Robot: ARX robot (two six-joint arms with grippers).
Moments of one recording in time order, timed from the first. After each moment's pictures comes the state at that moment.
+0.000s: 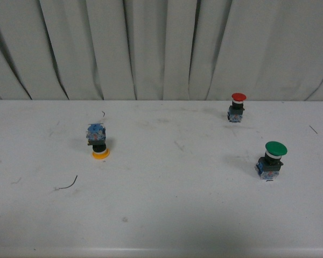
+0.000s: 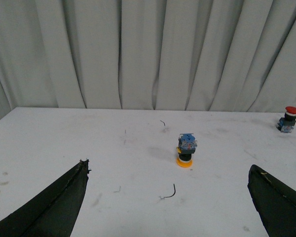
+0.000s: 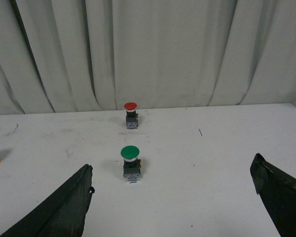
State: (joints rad) left arm 0.00 0.01 0.01 0.00 0.00 -0.01; right arm 0.01 0.00 0.01 0.00 0.00 0.00
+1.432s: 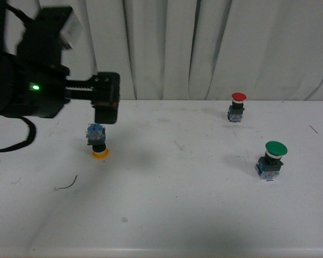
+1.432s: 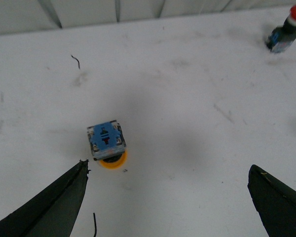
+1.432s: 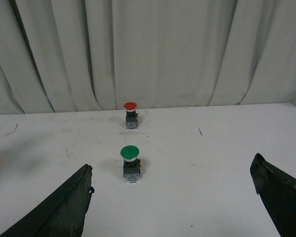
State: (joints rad) left arm -0.25 1.73 0.89 0.31 0.00 -0.05; right arm 0.01 0.00 0.01 0.00 0.00 0.00
